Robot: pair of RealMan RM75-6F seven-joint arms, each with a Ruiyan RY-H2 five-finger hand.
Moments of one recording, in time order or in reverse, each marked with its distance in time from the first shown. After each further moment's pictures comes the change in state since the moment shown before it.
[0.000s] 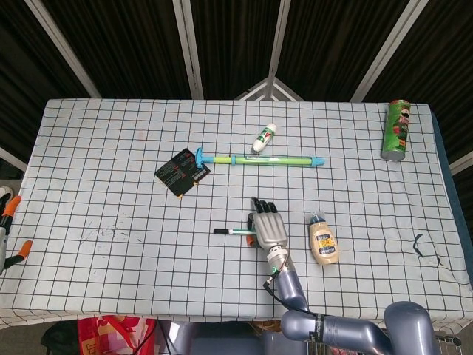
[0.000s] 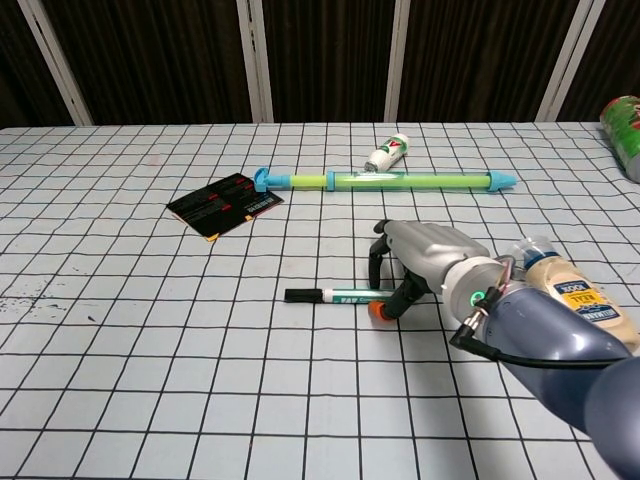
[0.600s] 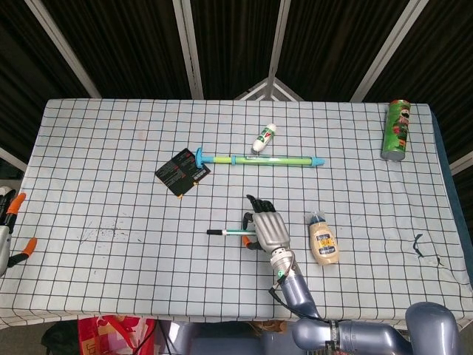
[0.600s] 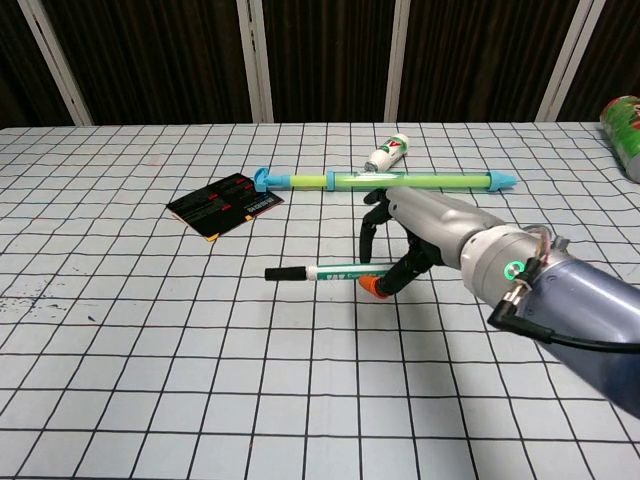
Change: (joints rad) left arm -0.004 -0.002 -0.003 -0.022 0.056 0.037 -0.032; right arm -0.042 0.133 -0.007 -0.234 -0.089 0.040 0.080
